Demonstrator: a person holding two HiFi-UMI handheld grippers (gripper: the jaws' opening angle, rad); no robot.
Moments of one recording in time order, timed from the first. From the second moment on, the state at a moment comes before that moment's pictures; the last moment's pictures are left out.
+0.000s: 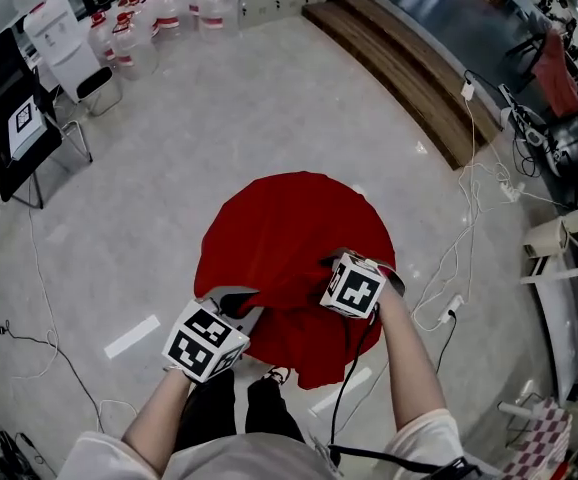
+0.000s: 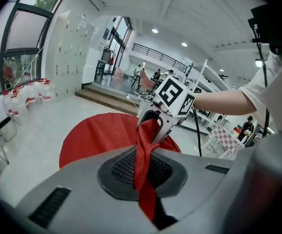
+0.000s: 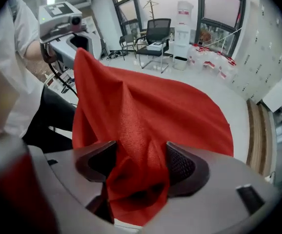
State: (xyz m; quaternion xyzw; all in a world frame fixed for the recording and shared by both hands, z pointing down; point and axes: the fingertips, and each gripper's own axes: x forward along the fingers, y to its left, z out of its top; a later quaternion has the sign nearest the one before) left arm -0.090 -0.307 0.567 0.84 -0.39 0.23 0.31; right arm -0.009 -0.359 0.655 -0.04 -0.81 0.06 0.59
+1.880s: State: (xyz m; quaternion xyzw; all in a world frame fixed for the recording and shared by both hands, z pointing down) left arm -0.107 -0.315 0.537 0.77 -0.49 0.18 0.36; right arm 0.000 -0.337 0.539 0.40 -0.82 0.27 0.31
